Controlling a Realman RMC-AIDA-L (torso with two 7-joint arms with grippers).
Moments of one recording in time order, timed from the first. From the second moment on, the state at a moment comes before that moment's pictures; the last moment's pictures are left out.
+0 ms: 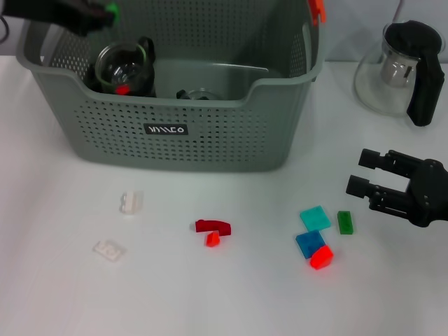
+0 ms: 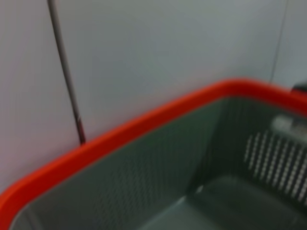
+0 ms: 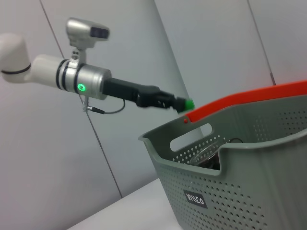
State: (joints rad) left arm -0.75 -2.00 0.71 1.18 2.42 1.40 -2.04; right arm 0.39 2.07 -0.65 -0.60 -1.82 -1.70 1.34
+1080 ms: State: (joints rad) left arm -0.53 -2.06 0.53 1.16 1.69 1.63 -1.83; right arm 0.38 2.07 -0.65 -0.60 -1.82 -1.69 1.34
